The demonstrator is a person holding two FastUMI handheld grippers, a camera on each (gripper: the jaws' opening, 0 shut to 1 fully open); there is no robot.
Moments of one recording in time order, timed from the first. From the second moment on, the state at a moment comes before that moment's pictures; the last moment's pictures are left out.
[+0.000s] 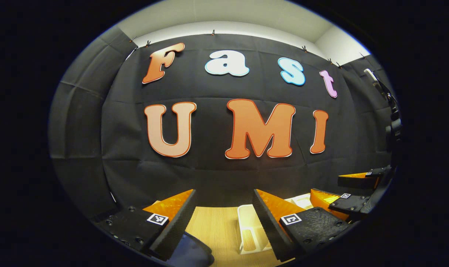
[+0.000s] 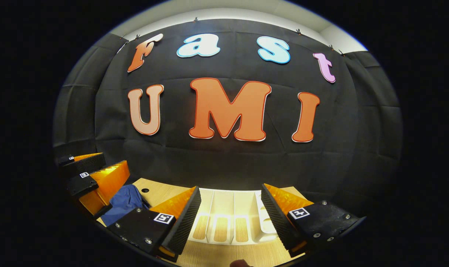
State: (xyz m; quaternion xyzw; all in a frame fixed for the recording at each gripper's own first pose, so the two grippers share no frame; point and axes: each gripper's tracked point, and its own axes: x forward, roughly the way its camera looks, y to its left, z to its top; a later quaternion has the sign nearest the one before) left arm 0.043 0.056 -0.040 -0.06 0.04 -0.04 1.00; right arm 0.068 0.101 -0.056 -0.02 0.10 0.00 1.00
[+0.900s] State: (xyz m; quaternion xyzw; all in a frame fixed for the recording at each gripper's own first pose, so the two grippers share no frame) left arm 0.043 0.047 -0.048 -0.04 0.05 -0.05 1.00; right arm 0.064 0.088 -0.063 -0.02 0.09 -0.02 1.00
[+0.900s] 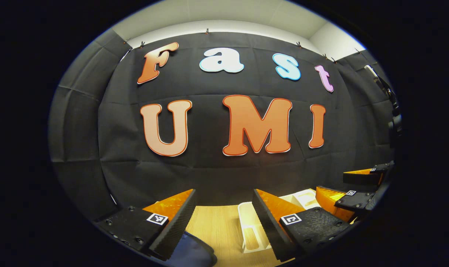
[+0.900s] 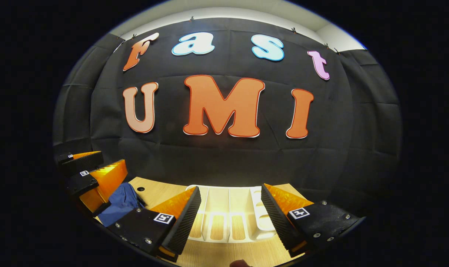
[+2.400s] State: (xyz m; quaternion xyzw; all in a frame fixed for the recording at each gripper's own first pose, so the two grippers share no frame) left arm 0.032 0.034 -0.042 -0.02 0.04 -0.06 1.00; right arm 0.059 0.083 -0.063 -0.03 0.09 -0.03 1.00
